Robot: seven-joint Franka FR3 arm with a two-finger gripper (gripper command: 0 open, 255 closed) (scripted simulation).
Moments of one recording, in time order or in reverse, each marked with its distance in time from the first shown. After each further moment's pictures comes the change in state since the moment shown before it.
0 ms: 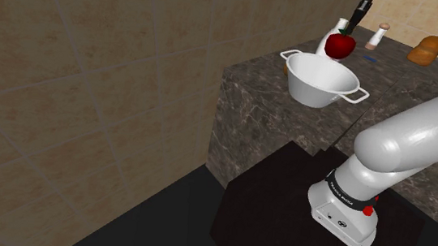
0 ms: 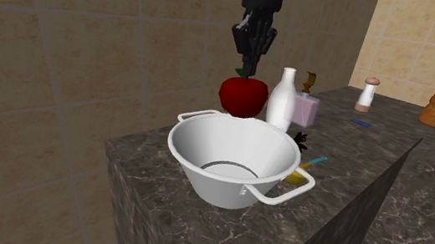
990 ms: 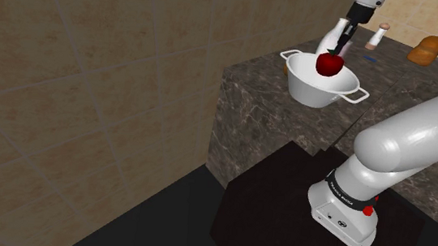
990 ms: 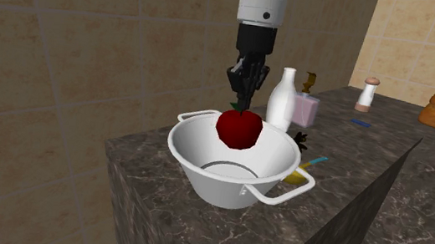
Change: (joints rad) arm -0.005 0.011 -0.013 -0.190 -0.003 0.200 -0.004
